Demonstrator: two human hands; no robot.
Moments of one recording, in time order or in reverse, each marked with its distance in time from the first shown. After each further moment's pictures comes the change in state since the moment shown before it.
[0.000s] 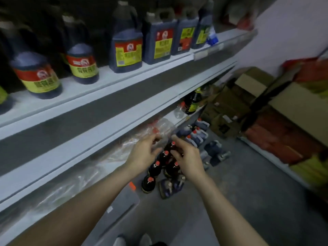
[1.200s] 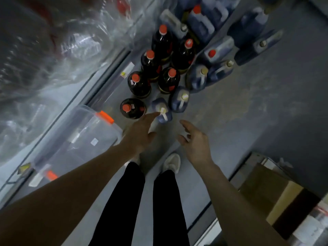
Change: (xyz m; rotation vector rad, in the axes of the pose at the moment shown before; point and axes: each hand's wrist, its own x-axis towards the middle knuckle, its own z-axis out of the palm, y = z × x) left_hand 0.028 -0.231 0.388 0.124 -0.601 -0.316; right_hand -0.042 0.412 0.204 0.221 -0.229 0.595
